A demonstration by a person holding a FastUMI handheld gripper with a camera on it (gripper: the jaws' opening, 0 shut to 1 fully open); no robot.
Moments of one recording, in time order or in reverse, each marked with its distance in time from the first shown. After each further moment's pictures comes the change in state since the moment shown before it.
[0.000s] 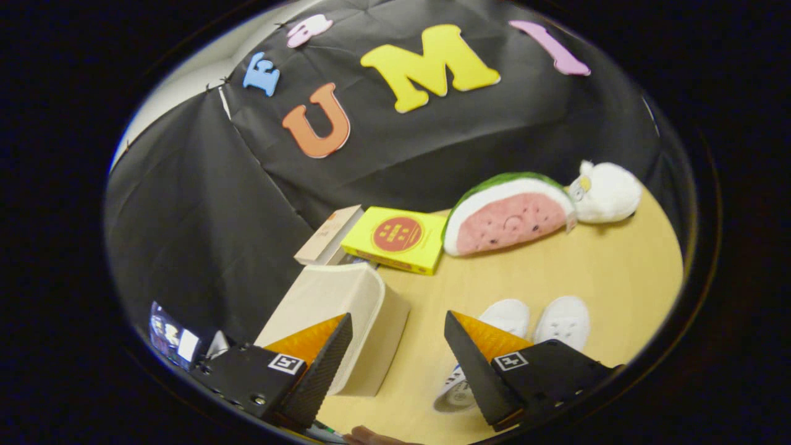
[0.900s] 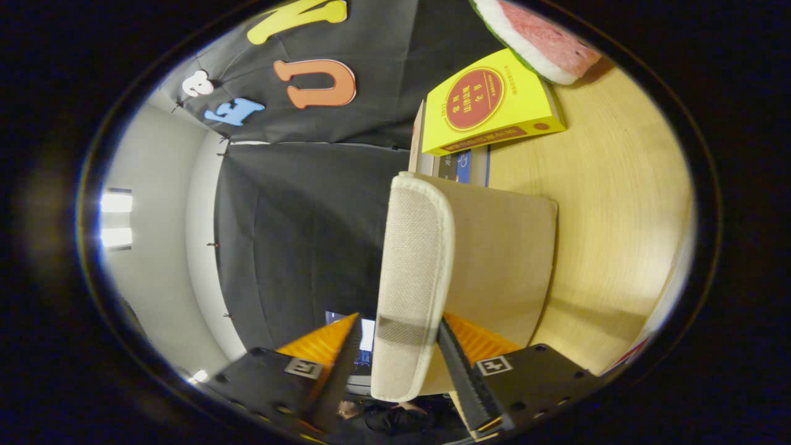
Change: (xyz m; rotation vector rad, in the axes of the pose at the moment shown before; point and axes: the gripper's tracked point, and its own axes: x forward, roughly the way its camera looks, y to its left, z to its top) arm 0.079 0.052 -0.047 0.411 0.453 0.716
